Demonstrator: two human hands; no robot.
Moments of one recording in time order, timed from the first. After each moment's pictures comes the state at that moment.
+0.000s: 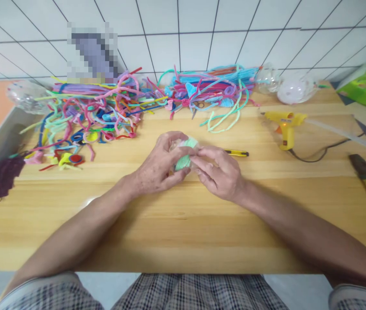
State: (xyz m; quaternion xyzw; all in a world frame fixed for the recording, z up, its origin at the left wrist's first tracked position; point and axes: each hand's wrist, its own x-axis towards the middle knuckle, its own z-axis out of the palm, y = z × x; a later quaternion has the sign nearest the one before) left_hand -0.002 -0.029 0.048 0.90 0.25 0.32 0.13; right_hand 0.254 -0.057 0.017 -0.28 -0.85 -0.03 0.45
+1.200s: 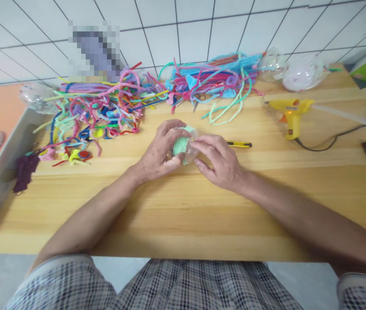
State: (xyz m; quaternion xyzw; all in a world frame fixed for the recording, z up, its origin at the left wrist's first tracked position) left_hand -0.007 -0.014 0.040 0.89 0.28 0.34 0.15; right_hand 0.247 -0.052 0.010 -0.30 -0.84 0.01 0.44
